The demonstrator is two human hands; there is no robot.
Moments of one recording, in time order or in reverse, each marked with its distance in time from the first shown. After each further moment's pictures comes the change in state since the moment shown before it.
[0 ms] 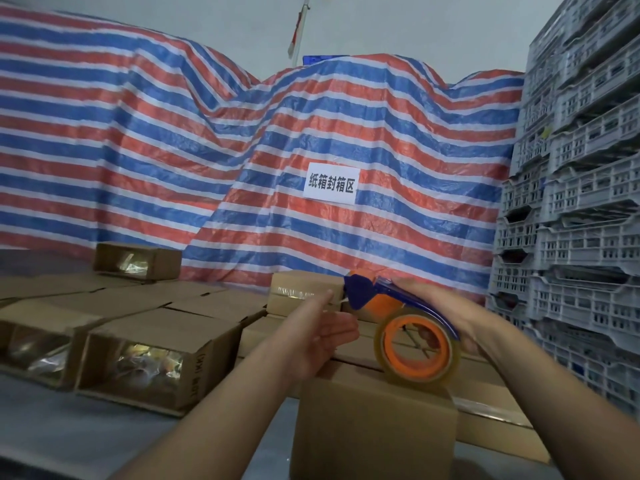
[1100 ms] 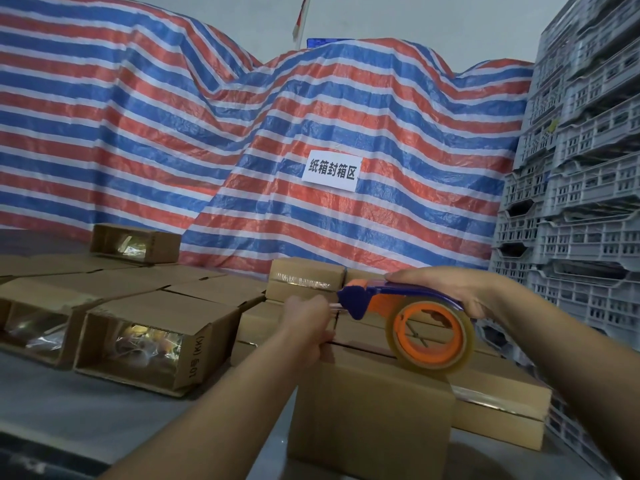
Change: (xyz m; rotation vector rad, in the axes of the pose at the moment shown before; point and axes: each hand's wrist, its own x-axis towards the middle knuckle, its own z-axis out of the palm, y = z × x) left_hand 0.024 -0.014 0.000 0.002 0.330 0.069; right_hand 0.004 -0.039 -0.005 -0.216 -0.274 0.245
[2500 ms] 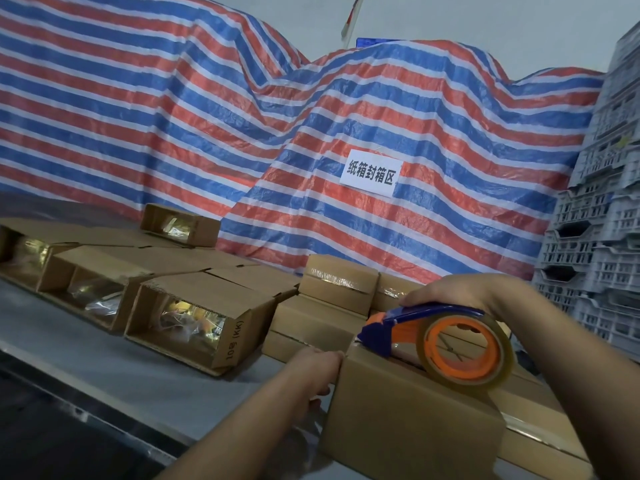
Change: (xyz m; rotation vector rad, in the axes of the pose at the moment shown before) left_hand -0.001 -0.055 -0.060 0.497 -0.049 -0.071; right_hand 0.036 -0.020 0.029 -0.362 0.124 0.085
